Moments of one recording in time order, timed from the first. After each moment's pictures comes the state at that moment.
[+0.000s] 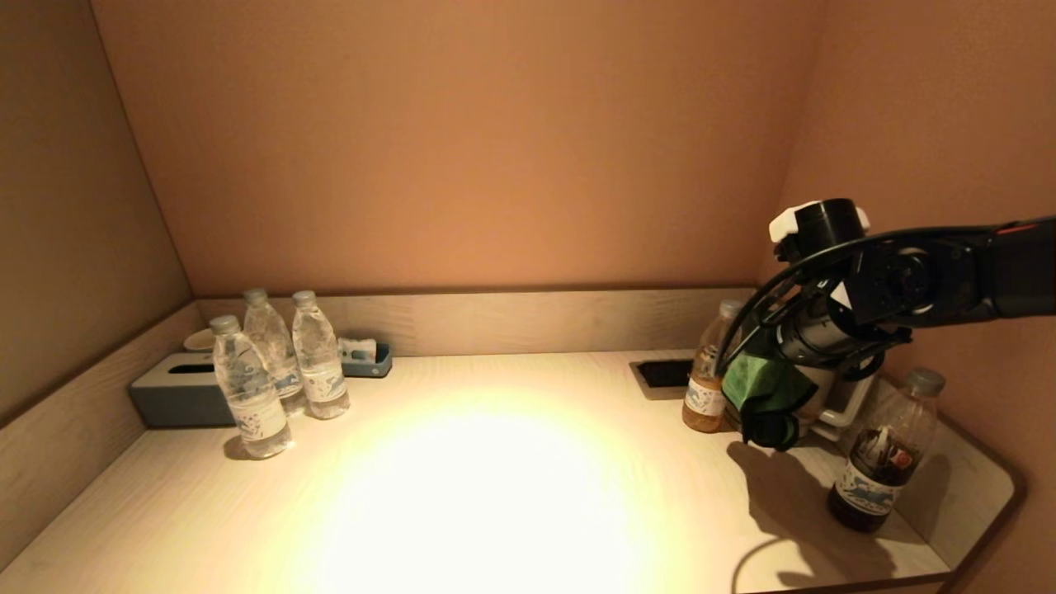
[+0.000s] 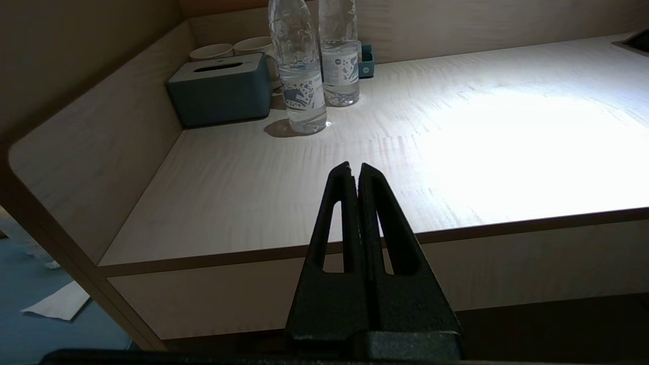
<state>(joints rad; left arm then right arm) 0.01 0.00 0.00 0.00 -0.03 0.09 0.11 1.86 -1.37 0.28 -0.29 0.33</state>
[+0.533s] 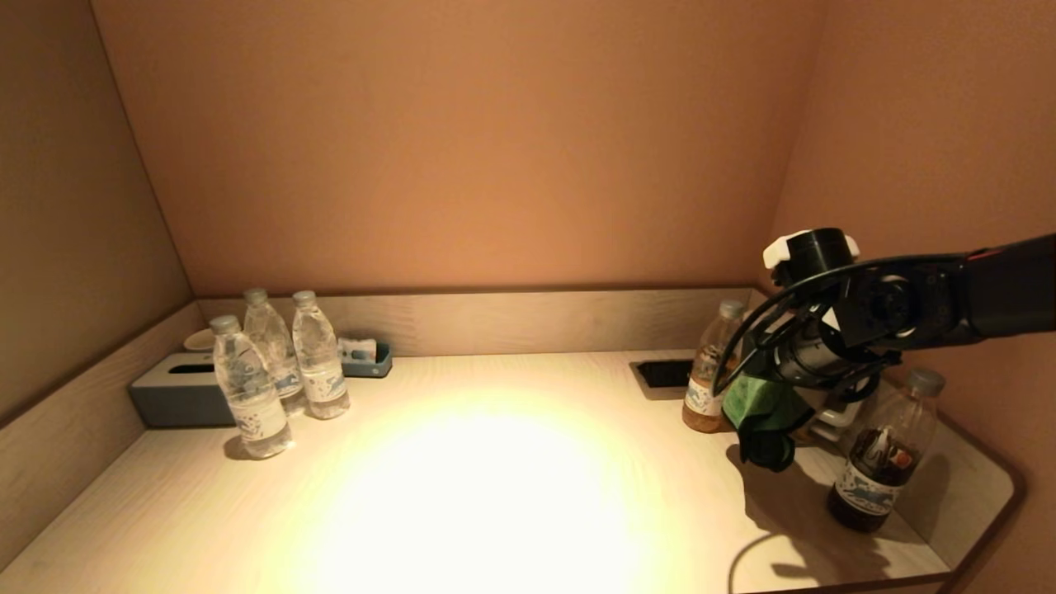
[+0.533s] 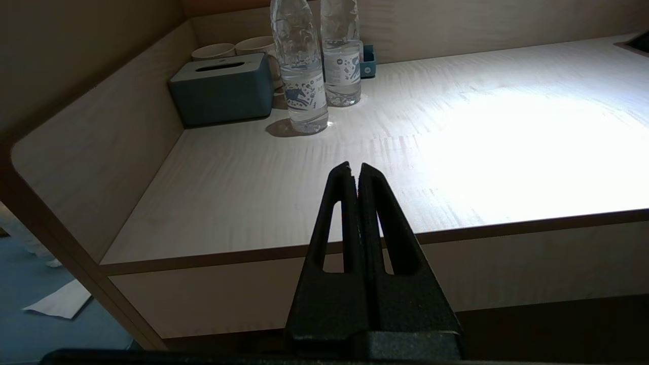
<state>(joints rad) 0.01 0.00 0.00 0.00 -0.03 0.09 0.08 1.89 -1.31 0.23 -0.29 0.34</state>
